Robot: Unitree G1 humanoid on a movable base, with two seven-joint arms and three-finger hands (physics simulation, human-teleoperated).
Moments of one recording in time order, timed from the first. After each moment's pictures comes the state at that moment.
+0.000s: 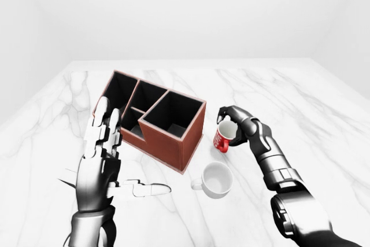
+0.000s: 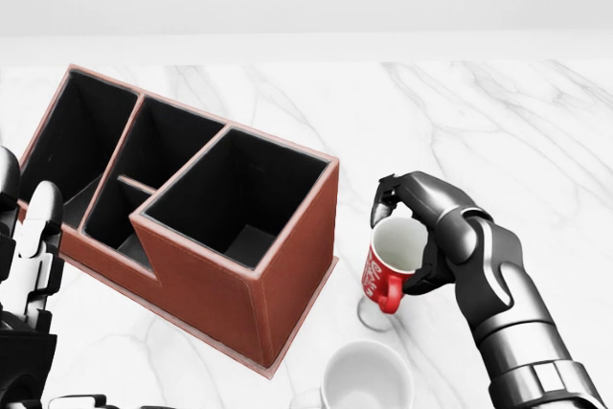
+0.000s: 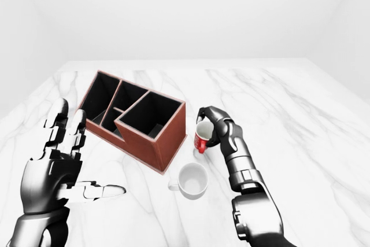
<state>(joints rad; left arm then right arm) 0.39 -0.02 0.02 -0.86 0.01 0.09 -0.13 -0.68 -0.22 0.00 0.70 -0.85 0.09 0.34</state>
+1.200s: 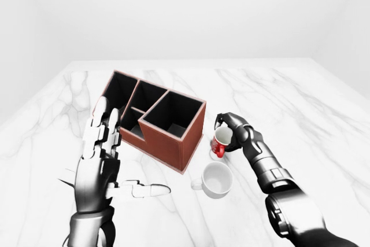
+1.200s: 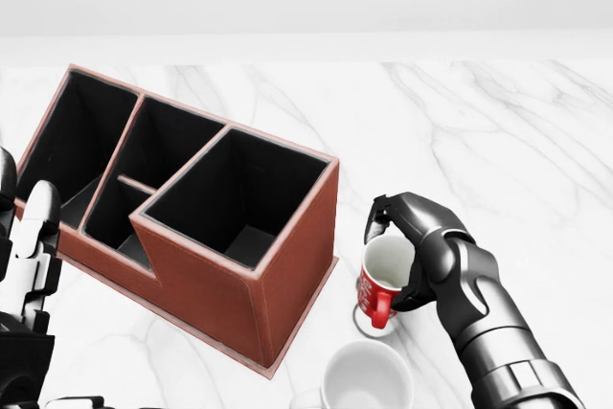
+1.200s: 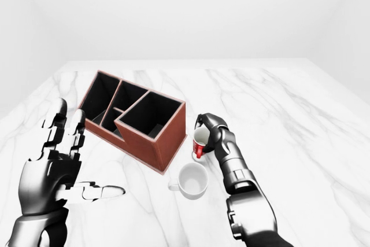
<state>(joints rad) 0.39 -0.02 0.02 -0.87 0.00 0.09 -0.13 -0.69 -0.18 0.03 0.87 -0.87 0.09 0.19</state>
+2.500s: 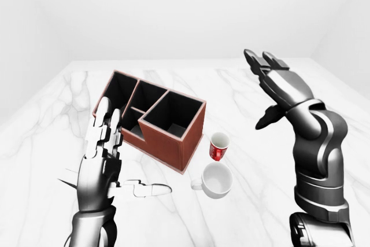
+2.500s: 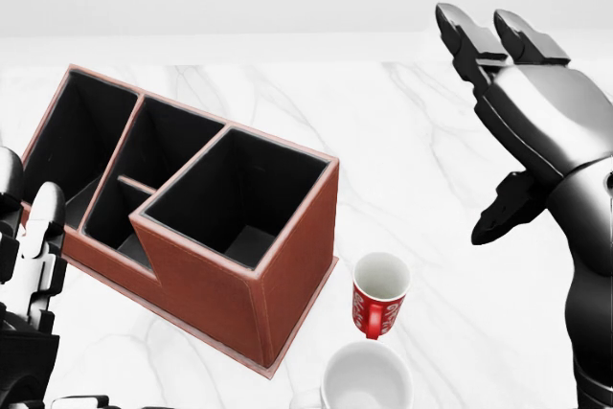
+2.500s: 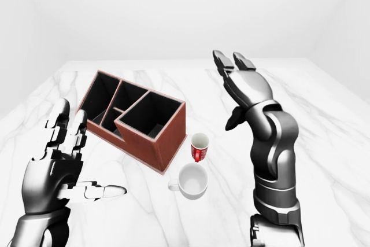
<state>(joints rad) 0.39 -0.02 0.01 -0.86 0.01 0.09 -0.12 -0.48 -0.32 -0.15 -0.32 -1.00 0.09 0.70</state>
